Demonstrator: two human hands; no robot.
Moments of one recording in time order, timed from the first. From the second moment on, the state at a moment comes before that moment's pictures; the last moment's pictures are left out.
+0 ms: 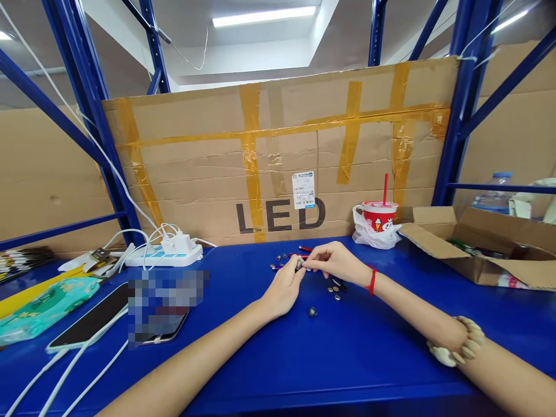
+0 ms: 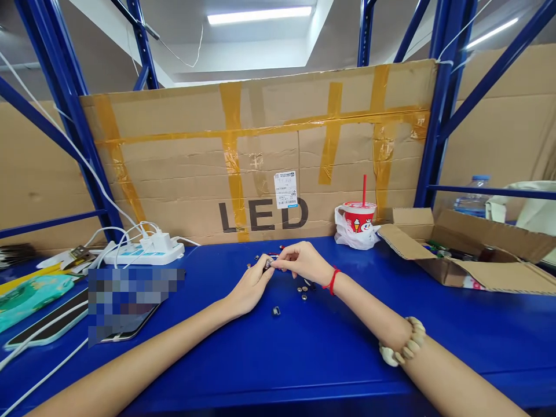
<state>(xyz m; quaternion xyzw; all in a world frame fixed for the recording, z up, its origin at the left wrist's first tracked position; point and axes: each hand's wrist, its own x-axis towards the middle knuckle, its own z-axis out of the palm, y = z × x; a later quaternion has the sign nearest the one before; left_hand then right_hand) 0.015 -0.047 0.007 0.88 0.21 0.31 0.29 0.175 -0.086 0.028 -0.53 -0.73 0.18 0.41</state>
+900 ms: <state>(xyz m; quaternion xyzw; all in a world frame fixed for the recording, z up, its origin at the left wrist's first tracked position) 0.020 -0.031 0.001 0.77 0.36 0.41 0.35 0.158 -0.108 0.031 -0.47 -0.79 0.37 0.14</state>
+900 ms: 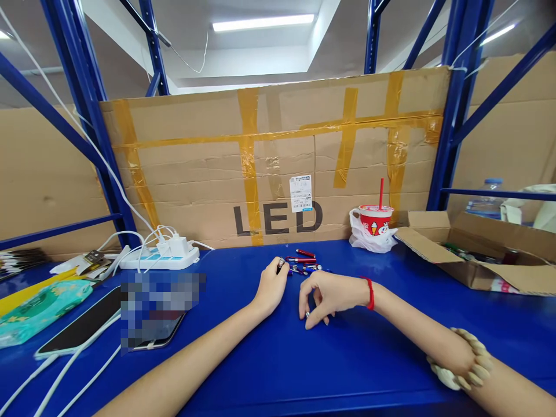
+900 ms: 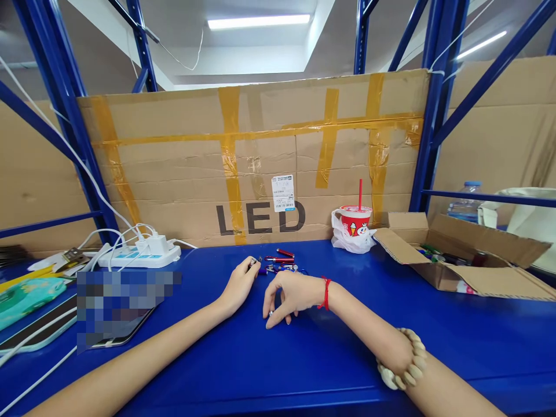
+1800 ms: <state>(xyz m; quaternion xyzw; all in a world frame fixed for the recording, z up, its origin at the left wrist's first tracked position) 0.020 -0.032 -0.003 0.79 0.36 0.39 0.31 0.155 -0.096 0.020 -0.59 -0.78 0.00 0.19</state>
